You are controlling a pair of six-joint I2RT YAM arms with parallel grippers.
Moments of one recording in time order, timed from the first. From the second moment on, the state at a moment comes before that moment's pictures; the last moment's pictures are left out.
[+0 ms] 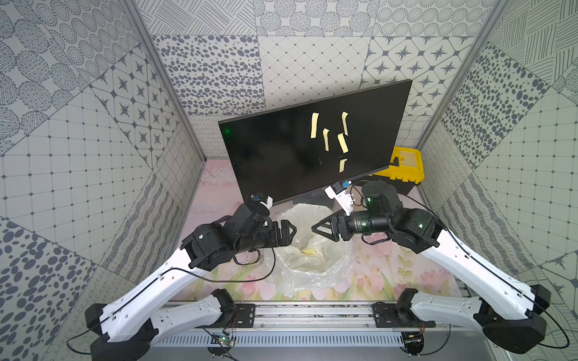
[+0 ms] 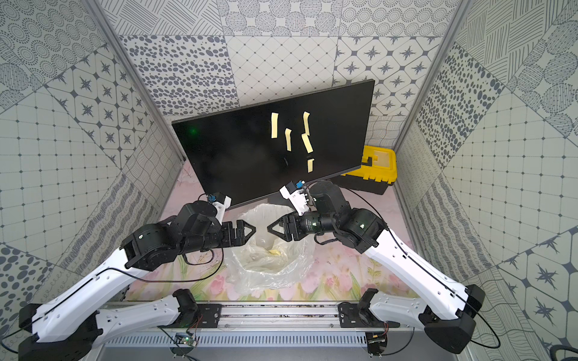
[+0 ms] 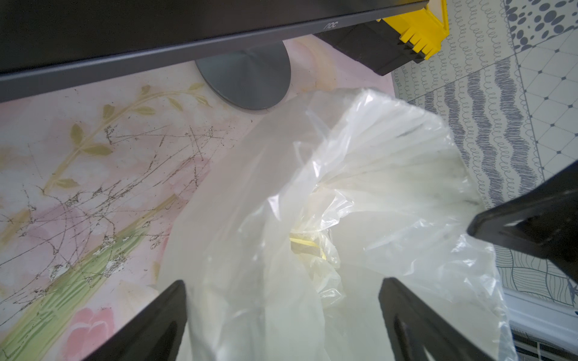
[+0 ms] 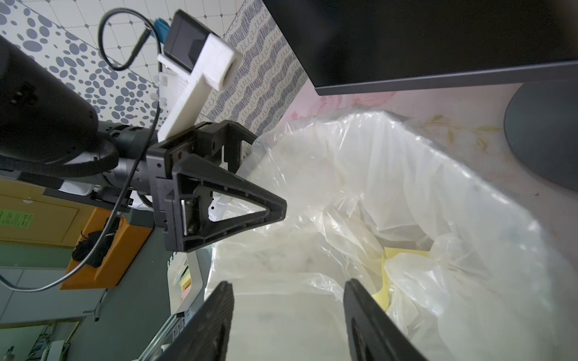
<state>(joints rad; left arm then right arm) -0.83 0.97 1.23 -1.00 -0.05 -0.81 0.85 1.14 1.32 -0.71 -0.46 0.51</state>
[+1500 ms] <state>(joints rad) -0.83 1.02 1.24 -1.00 -0.05 -0.81 0.23 1.50 1.40 0.34 -0.60 1.34</state>
